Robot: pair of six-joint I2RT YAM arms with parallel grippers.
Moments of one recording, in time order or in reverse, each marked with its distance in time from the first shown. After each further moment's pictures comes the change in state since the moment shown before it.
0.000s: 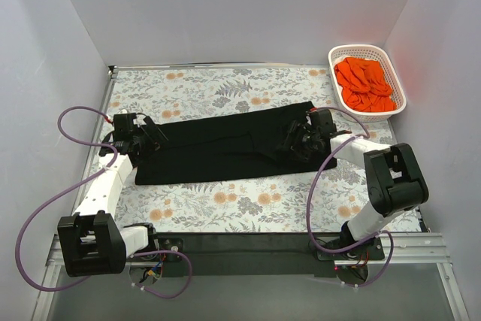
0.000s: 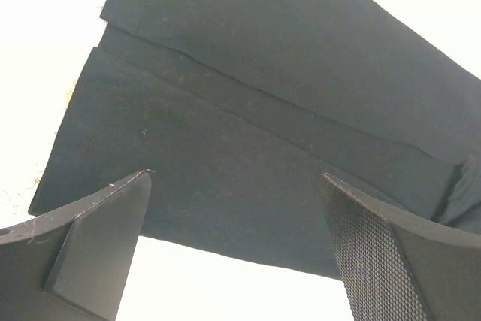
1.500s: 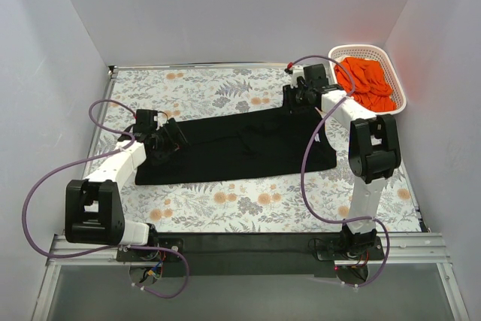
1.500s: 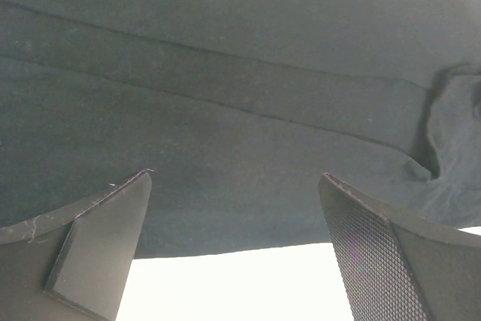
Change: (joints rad) left arm -0.137 0.203 0.028 0.071 0.167 -0.015; right arm -0.042 0.345 0.652 -0.240 0.029 -0.719
